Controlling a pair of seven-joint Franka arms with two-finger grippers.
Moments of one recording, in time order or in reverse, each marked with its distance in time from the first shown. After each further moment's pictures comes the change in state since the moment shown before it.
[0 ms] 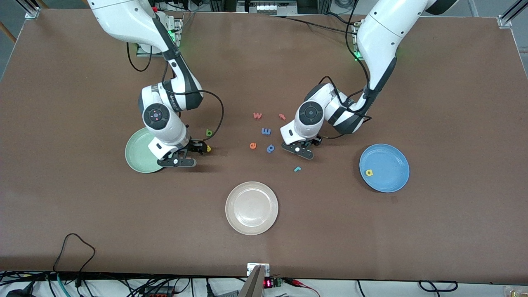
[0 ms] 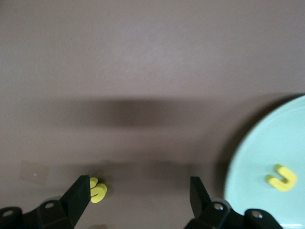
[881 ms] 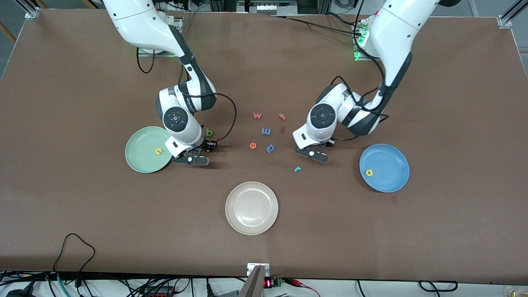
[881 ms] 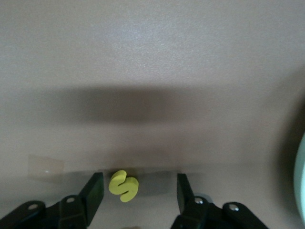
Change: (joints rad) left arm 0.081 -0.106 0.011 -0.004 0.033 -0.194 -0.003; right arm 0.058 0.067 0.000 0.022 0.057 0.005 0.089
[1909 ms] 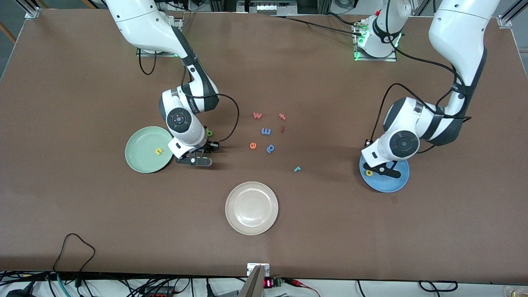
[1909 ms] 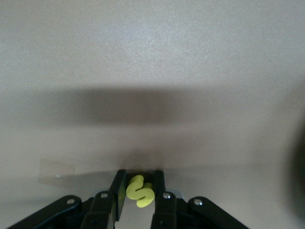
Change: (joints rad) left arm 0.335 -0.048 0.013 -0.023 0.075 -0.133 0.294; right arm 0.007 0.015 0.000 0.023 0.003 0.000 0.002
